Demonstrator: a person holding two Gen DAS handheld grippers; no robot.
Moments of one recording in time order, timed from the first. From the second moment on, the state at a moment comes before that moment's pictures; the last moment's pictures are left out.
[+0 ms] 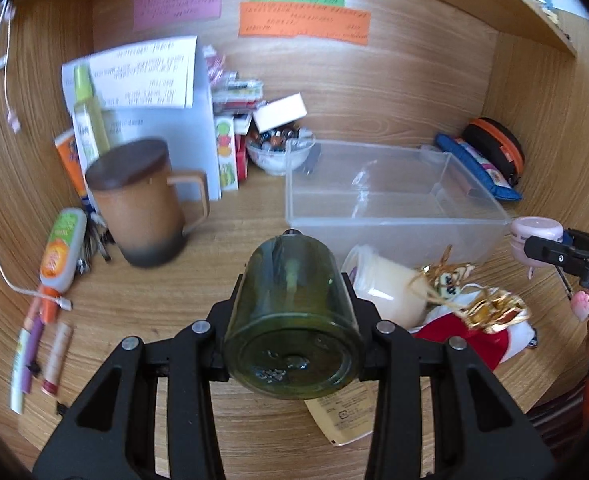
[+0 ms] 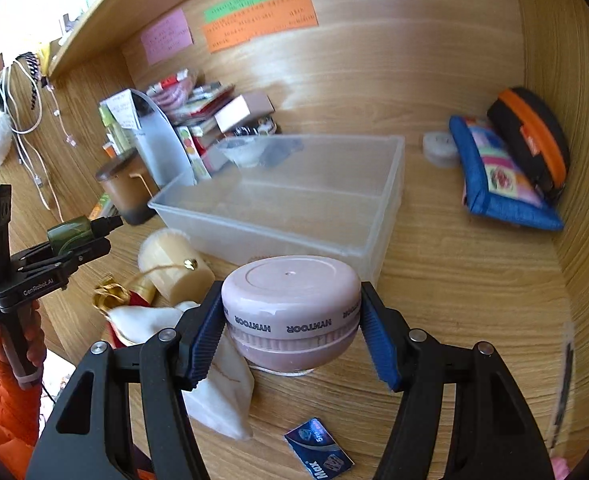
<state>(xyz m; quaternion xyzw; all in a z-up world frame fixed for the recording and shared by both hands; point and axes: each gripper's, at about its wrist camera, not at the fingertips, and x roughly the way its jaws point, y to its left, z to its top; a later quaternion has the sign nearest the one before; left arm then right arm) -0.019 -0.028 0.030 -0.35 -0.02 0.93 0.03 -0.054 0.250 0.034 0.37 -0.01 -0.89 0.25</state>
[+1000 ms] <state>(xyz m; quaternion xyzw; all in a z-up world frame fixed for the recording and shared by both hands) -0.097 -0.013 0.124 -0.33 0.02 0.94 0.09 -0.108 0.231 0.107 0.32 0.02 -0.91 0.27</state>
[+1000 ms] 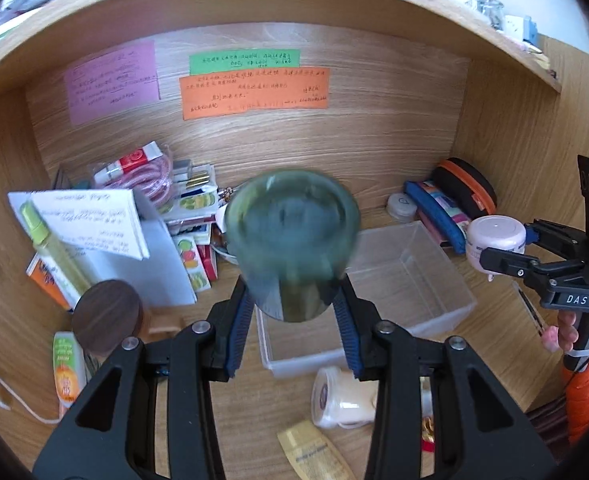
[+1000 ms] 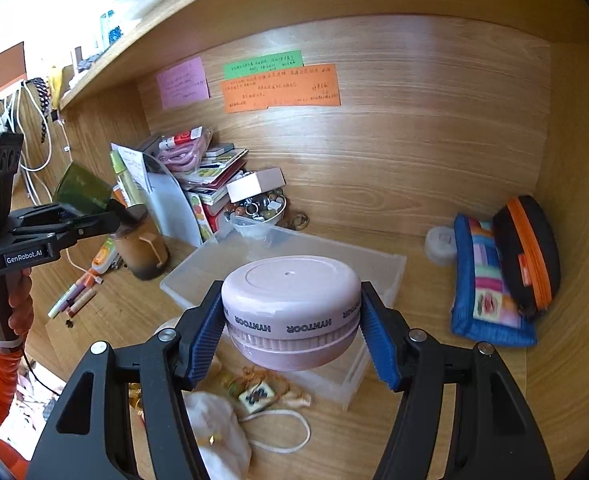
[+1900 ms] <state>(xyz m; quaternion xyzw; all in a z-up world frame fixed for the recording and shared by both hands) -0.215 0.015 0.011 -0.45 0.05 0.88 0.12 -0.221 0.184 0.018 0.44 0.08 -0.86 0.25</state>
